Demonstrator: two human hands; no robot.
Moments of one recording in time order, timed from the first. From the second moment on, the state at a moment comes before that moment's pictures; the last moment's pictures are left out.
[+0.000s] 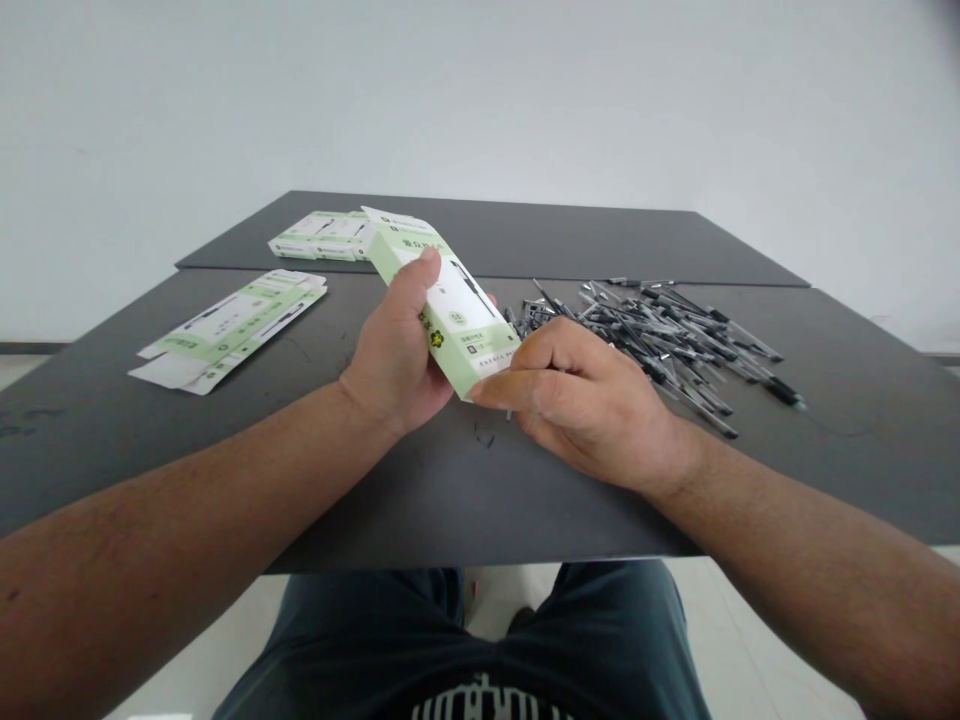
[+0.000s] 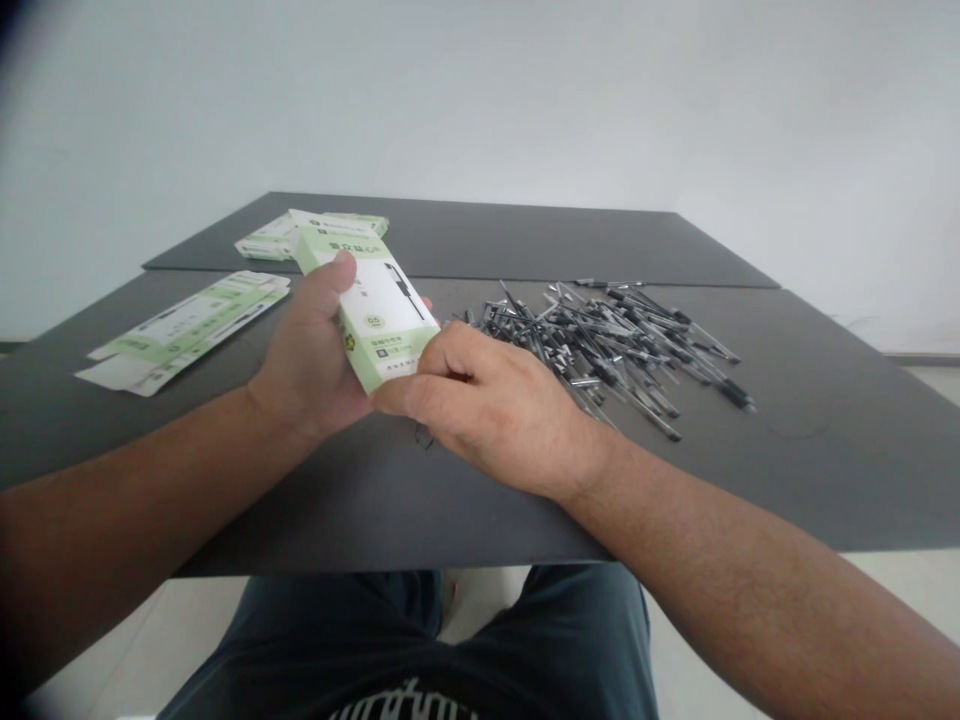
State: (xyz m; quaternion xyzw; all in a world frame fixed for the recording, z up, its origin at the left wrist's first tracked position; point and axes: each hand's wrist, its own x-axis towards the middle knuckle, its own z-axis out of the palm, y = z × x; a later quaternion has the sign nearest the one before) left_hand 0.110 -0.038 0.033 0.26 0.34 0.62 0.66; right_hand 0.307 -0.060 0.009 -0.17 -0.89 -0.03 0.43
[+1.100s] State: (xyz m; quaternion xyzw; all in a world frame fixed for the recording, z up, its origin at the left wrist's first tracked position) left_hand 0.111 -0.043 0.041 0.28 0.36 0.60 0.66; right_hand 0.310 -0.057 0.017 -0.17 -0.88 -0.03 0.44
